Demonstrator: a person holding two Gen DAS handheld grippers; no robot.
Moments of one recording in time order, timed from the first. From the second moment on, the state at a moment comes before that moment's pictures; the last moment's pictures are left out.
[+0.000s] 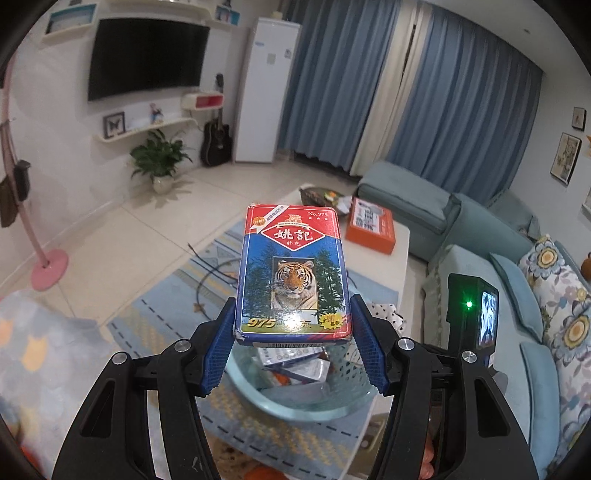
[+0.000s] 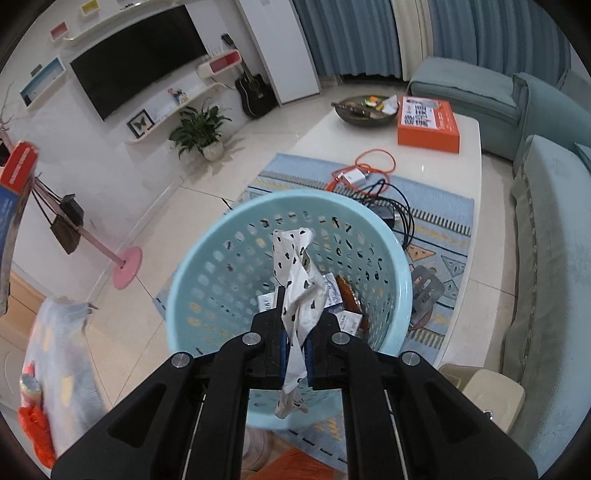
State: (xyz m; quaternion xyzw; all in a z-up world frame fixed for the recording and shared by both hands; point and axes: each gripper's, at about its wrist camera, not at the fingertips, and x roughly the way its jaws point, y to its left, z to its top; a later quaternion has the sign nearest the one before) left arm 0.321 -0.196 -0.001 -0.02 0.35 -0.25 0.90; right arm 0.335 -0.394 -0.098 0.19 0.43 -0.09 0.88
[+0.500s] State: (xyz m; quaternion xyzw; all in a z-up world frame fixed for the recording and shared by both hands) left arm 0.383 -0.229 -0.069 -0.01 0.40 -0.27 0.88; right arm 0.349 -0.423 -0.146 0.22 0.46 -0.09 0.85
